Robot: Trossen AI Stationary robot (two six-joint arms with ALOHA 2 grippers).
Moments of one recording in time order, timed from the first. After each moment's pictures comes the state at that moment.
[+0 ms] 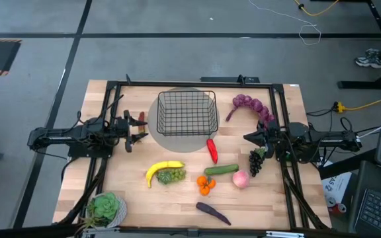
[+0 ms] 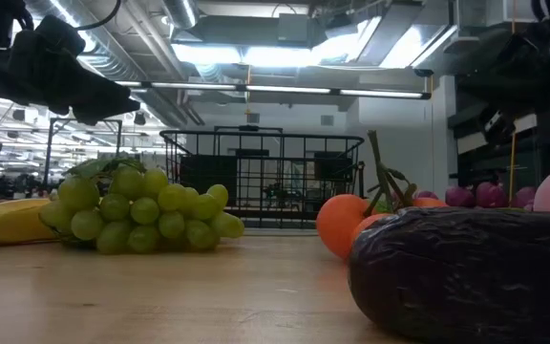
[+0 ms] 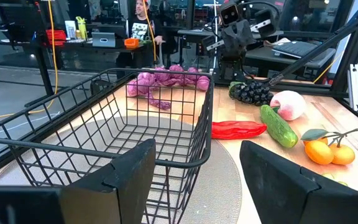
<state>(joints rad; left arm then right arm) 0.07 0.02 0.01 0.04 -0.17 -0.04 0.03 0.01 0.02 0.00 0.02 0.50</state>
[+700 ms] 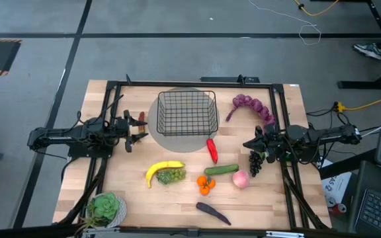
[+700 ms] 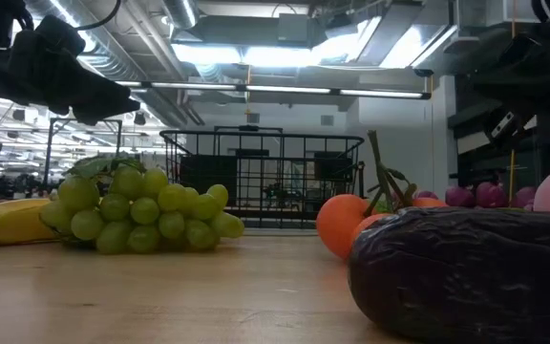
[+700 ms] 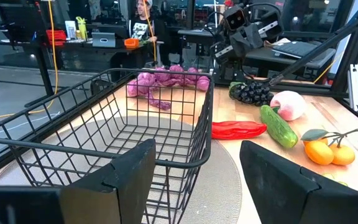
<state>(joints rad) 0.07 0.02 0.01 0.04 -0.17 -0.04 0.16 0.06 0.01 0.02 0.02 0.58</state>
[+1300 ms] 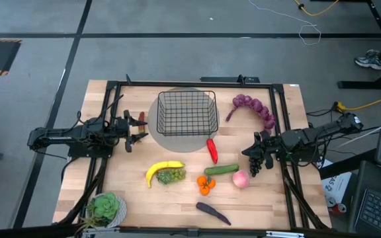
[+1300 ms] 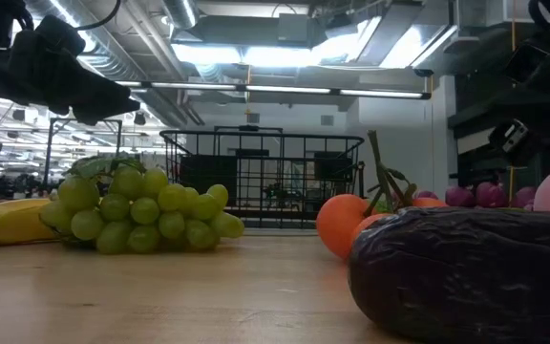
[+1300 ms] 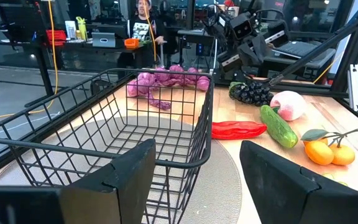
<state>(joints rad) 0.07 0.02 0.01 0.04 -0.17 -0.04 0.33 0.22 0.01 0.04 0.12 0.62</state>
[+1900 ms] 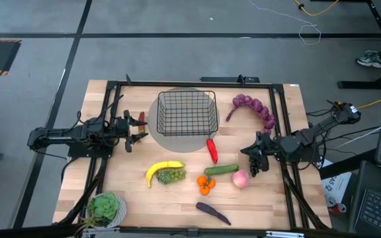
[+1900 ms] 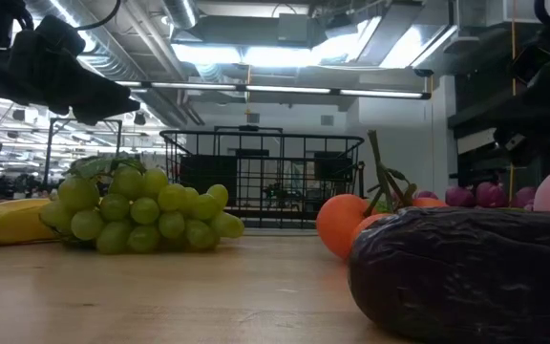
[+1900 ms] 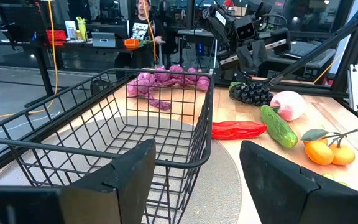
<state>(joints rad) 0.07 0.02 0.01 0.04 -0.17 -0.04 0.49 0.35 0.01 0.10 0.44 0.55</state>
